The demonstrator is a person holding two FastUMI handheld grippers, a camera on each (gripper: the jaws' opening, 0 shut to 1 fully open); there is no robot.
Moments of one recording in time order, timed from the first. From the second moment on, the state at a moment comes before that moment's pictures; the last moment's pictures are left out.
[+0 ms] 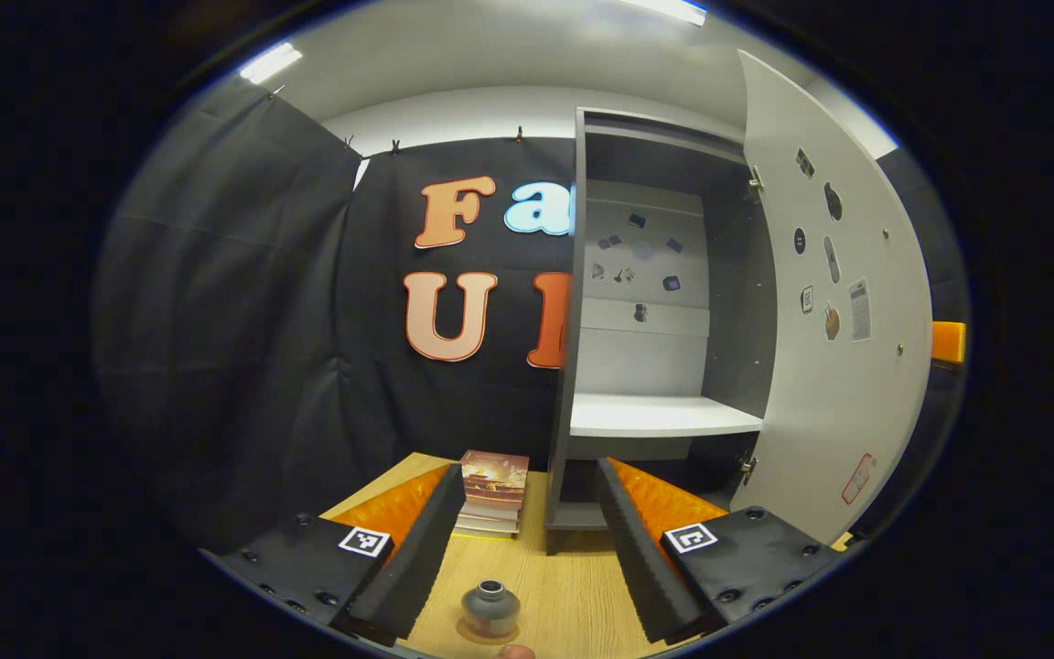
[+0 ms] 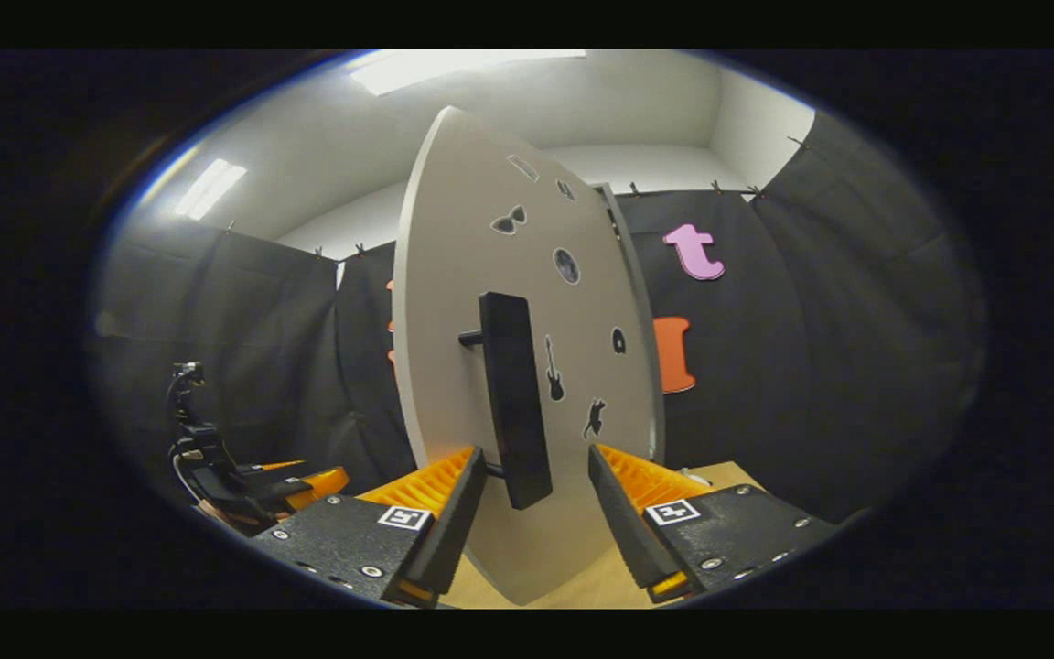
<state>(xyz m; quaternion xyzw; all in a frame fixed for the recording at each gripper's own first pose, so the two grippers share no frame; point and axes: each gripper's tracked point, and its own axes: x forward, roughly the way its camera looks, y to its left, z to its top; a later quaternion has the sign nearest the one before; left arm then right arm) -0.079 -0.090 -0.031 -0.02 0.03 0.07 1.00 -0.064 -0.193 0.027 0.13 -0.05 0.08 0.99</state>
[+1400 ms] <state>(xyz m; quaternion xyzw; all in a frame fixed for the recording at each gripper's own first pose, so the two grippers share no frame) 0.046 0.021 -0.029 -0.02 0.01 0.00 1.00 0.042 -0.106 0.024 0.10 -0.02 0.00 0.99</state>
